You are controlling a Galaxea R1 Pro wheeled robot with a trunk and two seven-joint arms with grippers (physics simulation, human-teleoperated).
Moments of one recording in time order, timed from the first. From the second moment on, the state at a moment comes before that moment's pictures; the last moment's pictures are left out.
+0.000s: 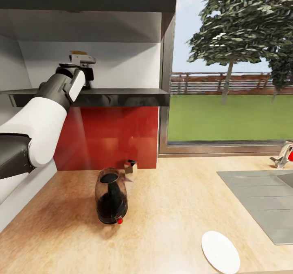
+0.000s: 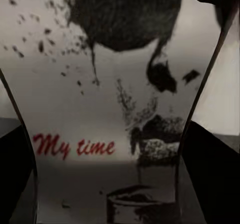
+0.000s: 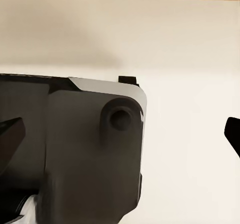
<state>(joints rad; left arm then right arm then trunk) -1.69 0.02 -0.09 -0.49 0.05 0.50 0.25 -0.16 -0.01 0.49 -0.02 -0.43 -0.05 0.01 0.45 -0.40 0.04</state>
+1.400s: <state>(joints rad) -1.69 0.00 -0.09 -0.59 0.06 0.57 0.24 -0.16 -0.01 0.49 -0.03 -0.43 -0.05 0.01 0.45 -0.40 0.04</state>
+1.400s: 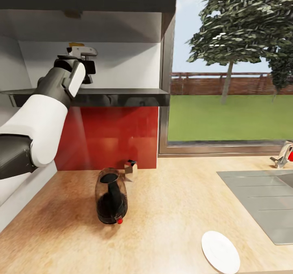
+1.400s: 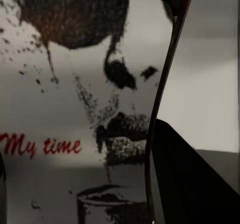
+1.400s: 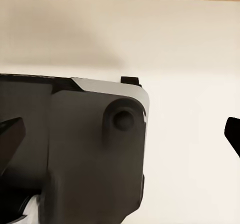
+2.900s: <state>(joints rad) -1.69 0.01 -0.09 -0.63 0.06 0.58 0.25 -0.16 -0.01 0.49 -0.03 -0.43 -0.05 0.01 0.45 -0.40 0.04</state>
